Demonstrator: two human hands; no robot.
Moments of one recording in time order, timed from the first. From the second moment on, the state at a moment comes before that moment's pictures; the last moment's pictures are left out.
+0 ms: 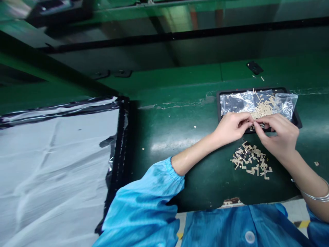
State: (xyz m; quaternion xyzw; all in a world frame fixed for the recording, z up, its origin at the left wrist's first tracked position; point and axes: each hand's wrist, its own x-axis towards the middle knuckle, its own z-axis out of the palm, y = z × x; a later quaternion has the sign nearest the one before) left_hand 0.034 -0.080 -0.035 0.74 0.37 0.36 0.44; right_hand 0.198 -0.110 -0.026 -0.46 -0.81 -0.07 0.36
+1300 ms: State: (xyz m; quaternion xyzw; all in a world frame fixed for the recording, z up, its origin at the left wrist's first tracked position) left_hand 0.024 -0.065 -0.026 0.57 0.22 0.24 0.75; right_hand 0.201 -0.111 -0.024 -0.39 -0.83 -0.03 0.39
